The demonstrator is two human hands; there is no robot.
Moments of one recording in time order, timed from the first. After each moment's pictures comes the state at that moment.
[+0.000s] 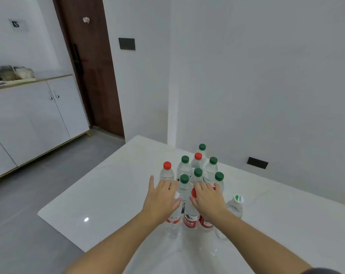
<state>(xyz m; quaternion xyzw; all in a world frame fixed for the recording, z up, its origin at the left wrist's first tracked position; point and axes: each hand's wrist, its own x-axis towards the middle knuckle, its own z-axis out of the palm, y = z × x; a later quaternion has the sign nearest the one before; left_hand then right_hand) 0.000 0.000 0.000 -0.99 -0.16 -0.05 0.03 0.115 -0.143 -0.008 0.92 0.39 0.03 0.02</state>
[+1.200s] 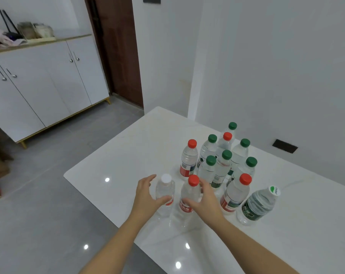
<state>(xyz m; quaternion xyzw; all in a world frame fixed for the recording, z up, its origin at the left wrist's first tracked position) -0.082 0.061 -0.092 -0.77 -0.36 -0.17 -0.49 0.058 -0.104 -0.076 0.83 0.29 -0.21 -0.43</state>
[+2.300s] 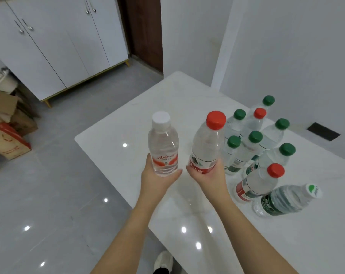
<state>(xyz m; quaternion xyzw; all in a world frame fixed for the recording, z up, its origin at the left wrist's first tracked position) -0.070 0.032 -0.079 -0.64 -0.42 -0.30 -0.57 0.064 -0.068 -0.071 0.73 0.28 -0.25 -0.58</state>
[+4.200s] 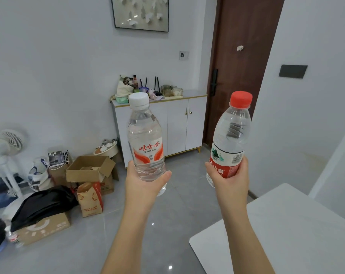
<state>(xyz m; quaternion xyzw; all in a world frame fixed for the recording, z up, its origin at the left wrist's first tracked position) -0.365 0.385 0.141 -0.56 -0.42 -0.57 -0.43 -0.181 0.340 0.129 0.55 0.37 -0.12 -0.74</state>
